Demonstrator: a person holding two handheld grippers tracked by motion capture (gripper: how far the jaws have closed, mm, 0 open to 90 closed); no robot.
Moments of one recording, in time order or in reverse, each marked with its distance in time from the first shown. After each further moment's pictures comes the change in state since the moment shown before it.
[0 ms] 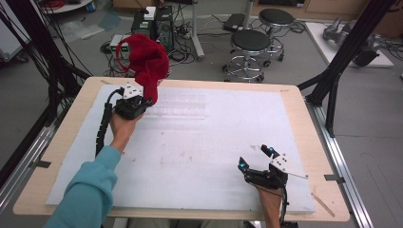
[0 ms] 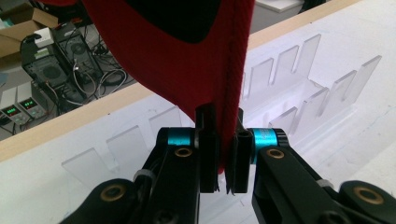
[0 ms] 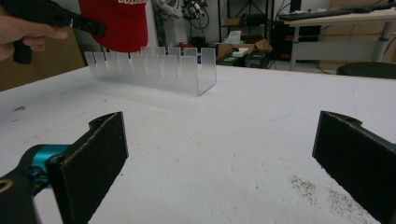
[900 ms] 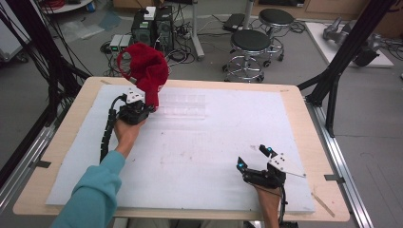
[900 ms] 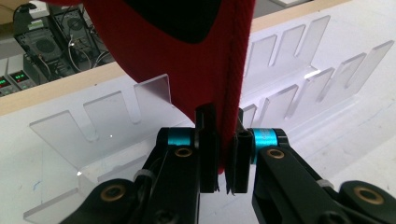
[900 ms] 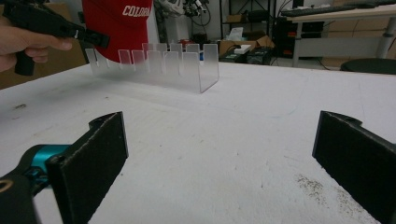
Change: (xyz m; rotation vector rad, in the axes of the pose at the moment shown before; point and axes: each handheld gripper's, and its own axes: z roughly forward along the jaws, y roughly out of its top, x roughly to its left) left arm -0.009 -0.019 0.008 0.035 0.011 -0.089; right arm 0.001 -0.002 0.004 0.012 0.004 0.006
